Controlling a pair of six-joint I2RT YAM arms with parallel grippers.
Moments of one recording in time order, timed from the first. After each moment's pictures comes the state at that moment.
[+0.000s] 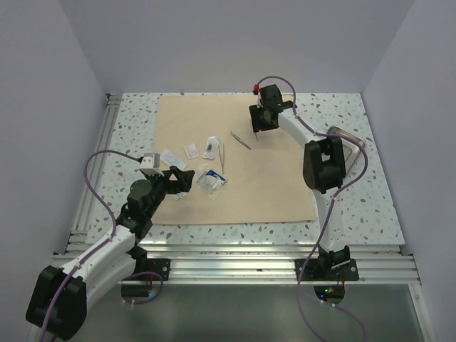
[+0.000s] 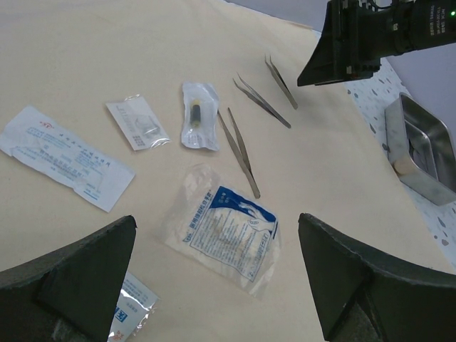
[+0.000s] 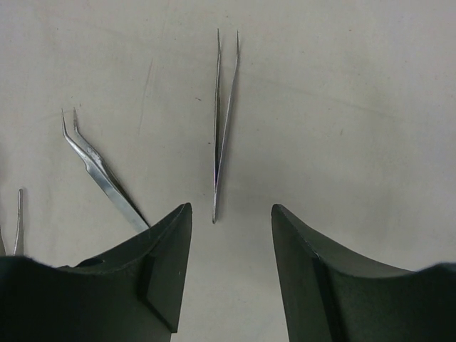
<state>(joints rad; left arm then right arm) -0.38 0.83 0.23 0.46 -0.03 -0.47 0.34 2.31 1.99 -0.58 0.03 0.10</state>
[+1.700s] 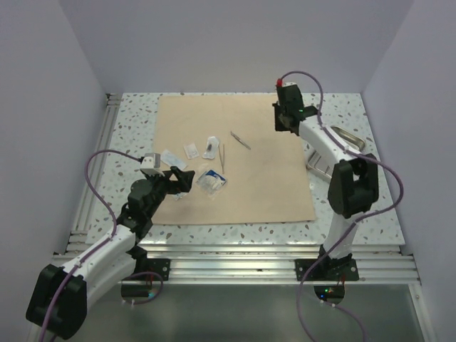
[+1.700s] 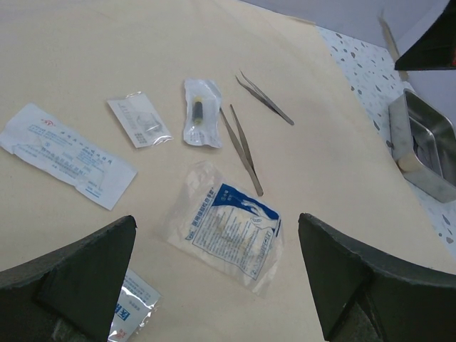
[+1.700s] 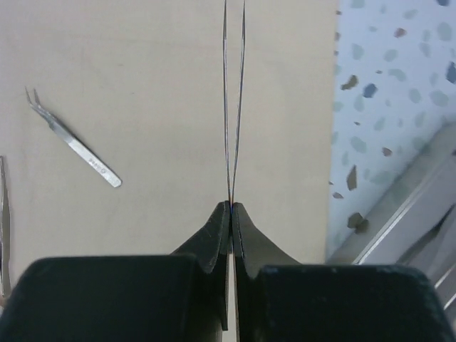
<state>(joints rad) -0.38 0.84 0.23 0.45 -0.03 -0.46 0.35 1.95 1.68 -0.56 0.26 0.14</state>
